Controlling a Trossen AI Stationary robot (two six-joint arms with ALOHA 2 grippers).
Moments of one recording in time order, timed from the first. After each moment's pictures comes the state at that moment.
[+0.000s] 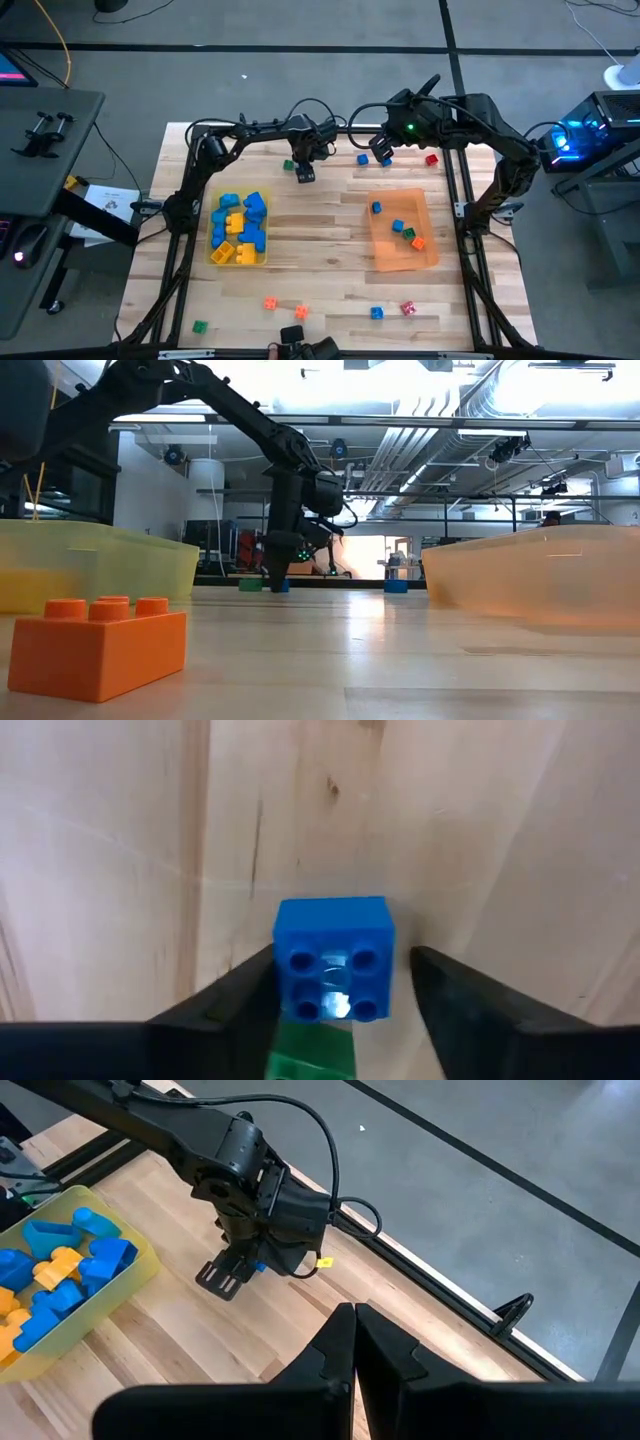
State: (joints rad) left arm 0.51 2.32 1.84 -1.12 -0.09 0.33; right arm -0.10 1.68 2.32 -1.57 0.52 0.56
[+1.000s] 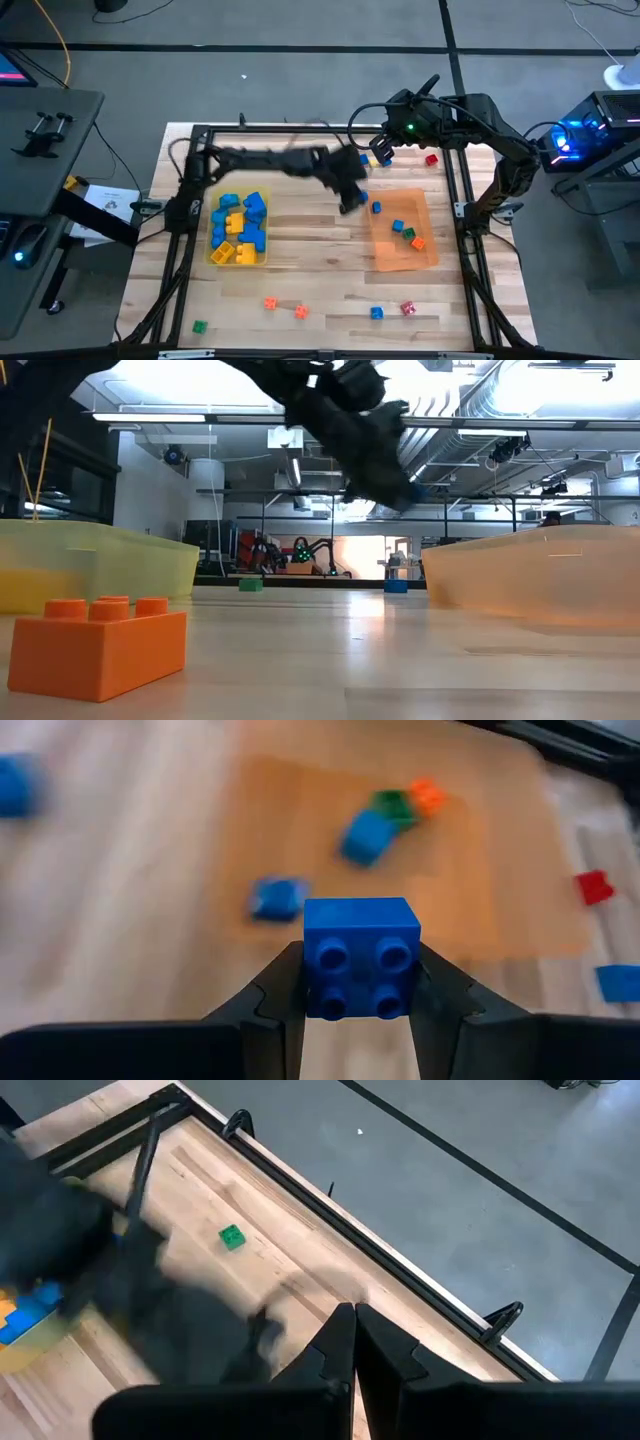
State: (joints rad) left arm 0.18 2.11 1.72 -0.43 0.26 -0.10; right arm -0.10 1.68 2.32 -1.57 0.53 0.52
